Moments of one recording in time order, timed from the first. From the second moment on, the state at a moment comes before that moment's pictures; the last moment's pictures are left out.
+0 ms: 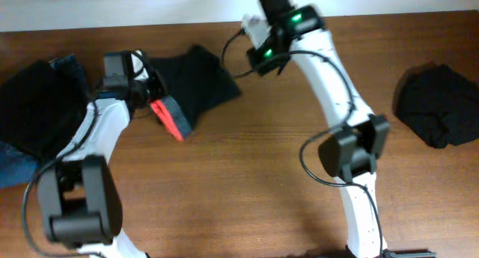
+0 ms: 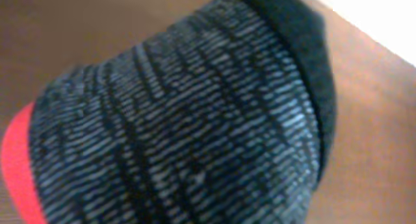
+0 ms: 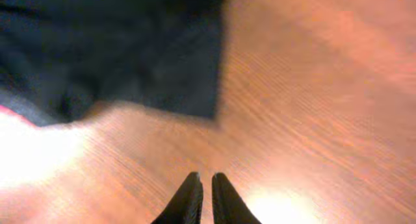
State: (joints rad) left arm 0.03 1.89 1.31 -0.30 0.33 -0.40; right arm 0.32 2.40 2.54 -1.34 -0.25 -0.20
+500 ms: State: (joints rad) left arm 0.06 1.75 1.44 -0.56 -0.06 -0.14; right arm 0.23 2.33 2.71 -1.48 -0.17 -0.20
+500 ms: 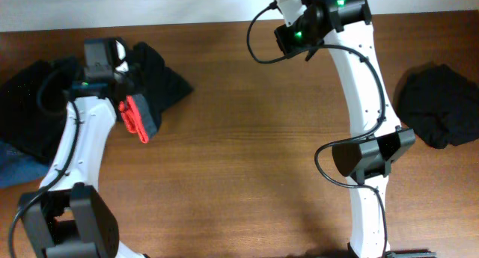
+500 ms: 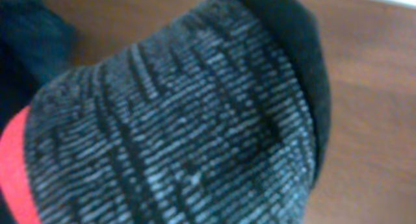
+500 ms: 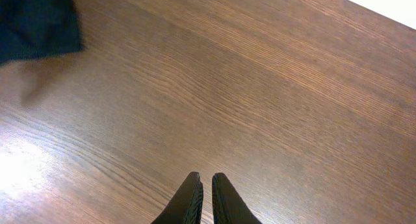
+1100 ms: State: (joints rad) left arm 0.35 1.73 1.62 -0.64 -0.10 -0.17; right arm 0.21 2.33 2.71 -1.50 -0.16 -0.20
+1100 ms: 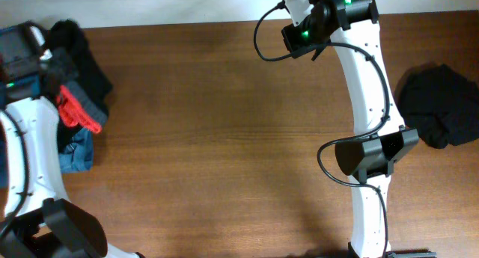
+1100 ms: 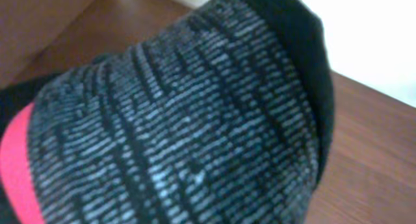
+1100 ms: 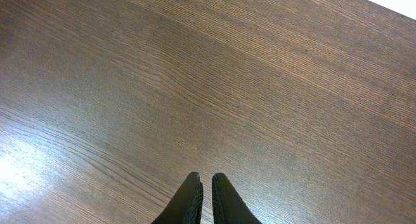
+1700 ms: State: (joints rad) left arm 0.55 1.73 1.62 -0.69 -0.10 -0.24; right arm 0.21 2.33 2.71 -1.52 -0.16 -0.20
